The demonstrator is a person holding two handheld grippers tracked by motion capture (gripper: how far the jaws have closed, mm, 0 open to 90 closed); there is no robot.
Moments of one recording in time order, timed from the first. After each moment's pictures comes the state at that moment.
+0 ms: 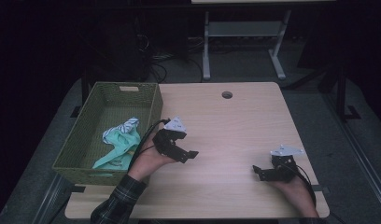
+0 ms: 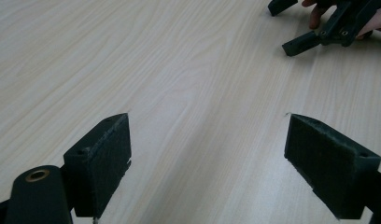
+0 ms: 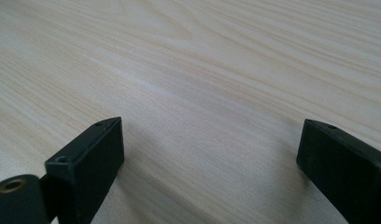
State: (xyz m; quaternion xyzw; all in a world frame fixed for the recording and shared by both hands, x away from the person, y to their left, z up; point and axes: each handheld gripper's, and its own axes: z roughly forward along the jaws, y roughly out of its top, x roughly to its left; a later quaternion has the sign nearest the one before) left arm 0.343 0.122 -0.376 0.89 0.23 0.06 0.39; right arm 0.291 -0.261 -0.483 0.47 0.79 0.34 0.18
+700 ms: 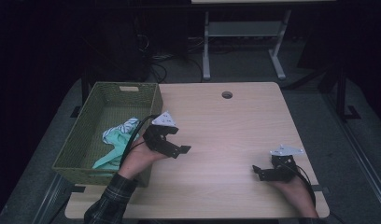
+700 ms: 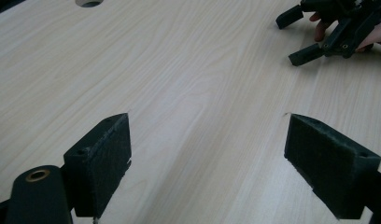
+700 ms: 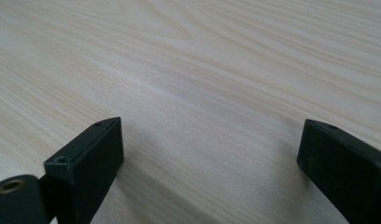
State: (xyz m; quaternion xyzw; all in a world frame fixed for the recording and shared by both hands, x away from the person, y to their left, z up) left arm 0.344 0.145 -0.358 0.88 0.24 0.08 0.41; right arm 0.291 -0.260 -0.483 0.47 0.79 0.34 0.18
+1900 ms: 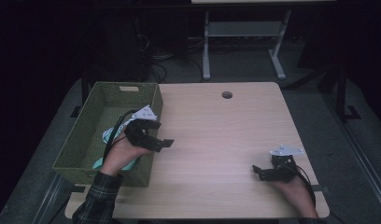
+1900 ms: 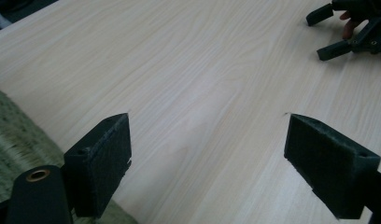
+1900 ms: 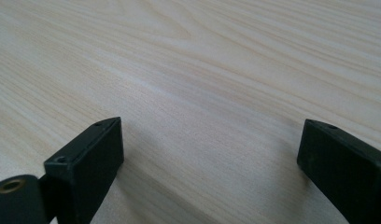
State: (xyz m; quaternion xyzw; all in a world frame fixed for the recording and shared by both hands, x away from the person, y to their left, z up) left arm 0.349 0.193 -0.343 0.87 0.28 0.10 0.39; right arm 0.291 -0.260 -0.483 0.47 0.79 0.34 0.18
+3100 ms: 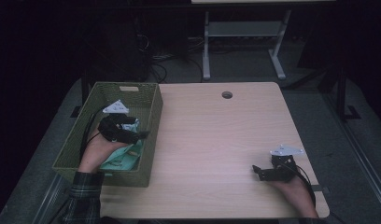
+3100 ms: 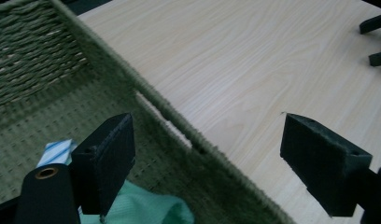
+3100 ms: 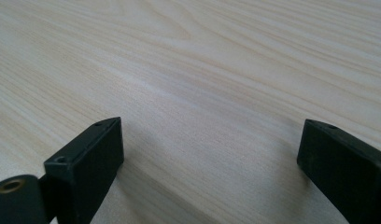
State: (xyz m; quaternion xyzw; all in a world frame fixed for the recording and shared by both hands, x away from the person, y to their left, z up) left arm 0.356 0.261 -0.335 0.84 0.35 0.14 0.39; right arm 0.291 -0.260 -0.483 0.47 0.79 0.34 0.18
